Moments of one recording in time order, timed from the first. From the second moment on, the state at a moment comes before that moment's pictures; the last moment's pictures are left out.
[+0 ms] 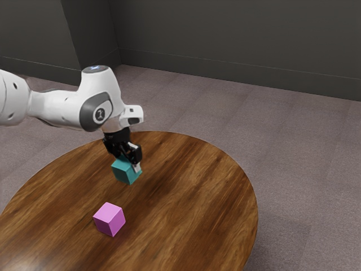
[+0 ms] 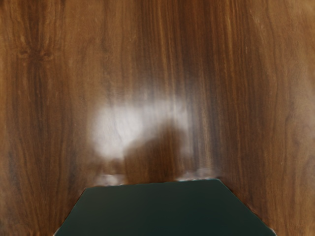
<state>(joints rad) -0.14 0.15 0.15 -2.08 -0.09 2.27 0.16</state>
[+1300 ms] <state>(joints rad) -0.14 -0.23 0.08 -2.46 0.02 2.16 -0.03</state>
